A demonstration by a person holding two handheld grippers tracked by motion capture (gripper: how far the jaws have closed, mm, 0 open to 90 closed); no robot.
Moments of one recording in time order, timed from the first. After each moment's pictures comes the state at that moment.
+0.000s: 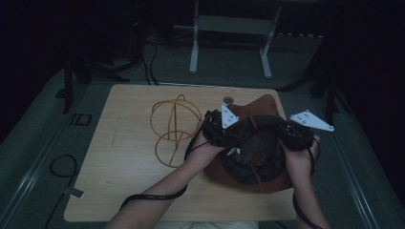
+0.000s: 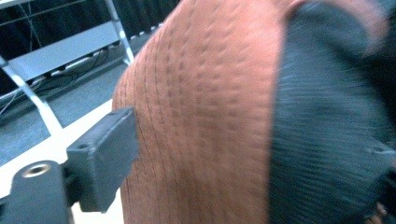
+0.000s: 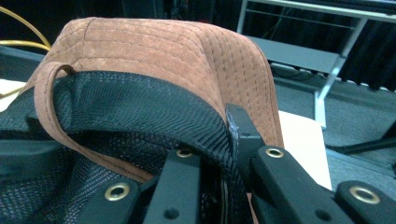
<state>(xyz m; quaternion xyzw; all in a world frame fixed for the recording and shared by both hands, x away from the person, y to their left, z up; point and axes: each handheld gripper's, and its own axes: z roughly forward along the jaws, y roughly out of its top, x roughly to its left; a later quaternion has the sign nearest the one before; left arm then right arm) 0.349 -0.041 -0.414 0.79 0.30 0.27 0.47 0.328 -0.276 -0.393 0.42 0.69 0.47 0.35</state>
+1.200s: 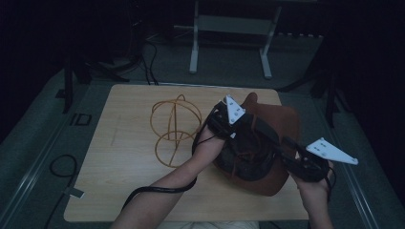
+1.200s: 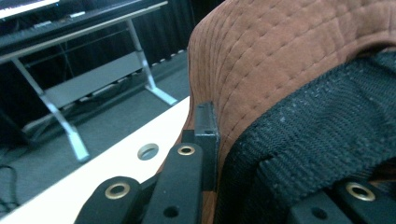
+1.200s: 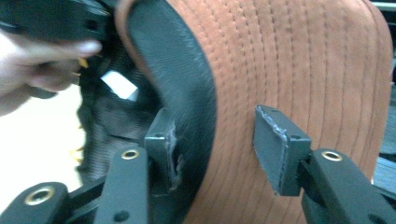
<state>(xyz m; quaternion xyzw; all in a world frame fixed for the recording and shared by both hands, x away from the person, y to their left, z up) 0.346 -0.046 -0.387 0.75 0.29 0.32 0.50 0.252 -0.298 -0.404 0.38 0.70 0.52 0.29</state>
